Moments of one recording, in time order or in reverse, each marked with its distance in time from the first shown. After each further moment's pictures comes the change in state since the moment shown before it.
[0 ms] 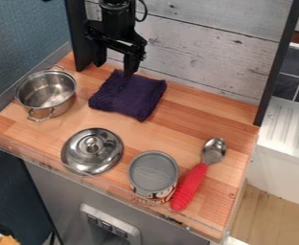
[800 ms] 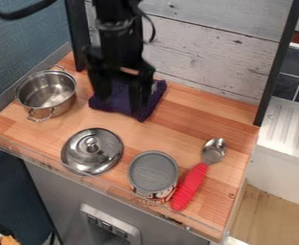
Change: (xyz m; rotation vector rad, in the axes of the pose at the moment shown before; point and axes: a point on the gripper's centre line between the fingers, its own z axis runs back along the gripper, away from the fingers) arm -0.090 -0.069 0.036 -0.150 0.041 -0.092
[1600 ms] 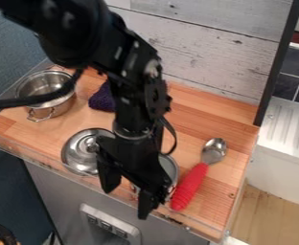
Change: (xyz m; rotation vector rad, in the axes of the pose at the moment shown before) arm -0.074 -0.067 -0.056 0.014 0.118 -0.124
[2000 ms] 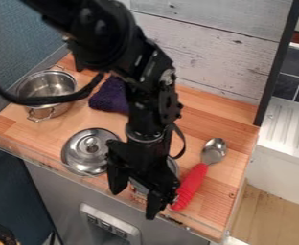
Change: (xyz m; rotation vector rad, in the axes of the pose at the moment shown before) arm 0.016 0.002 -0.012 0.006 0.034 0.018
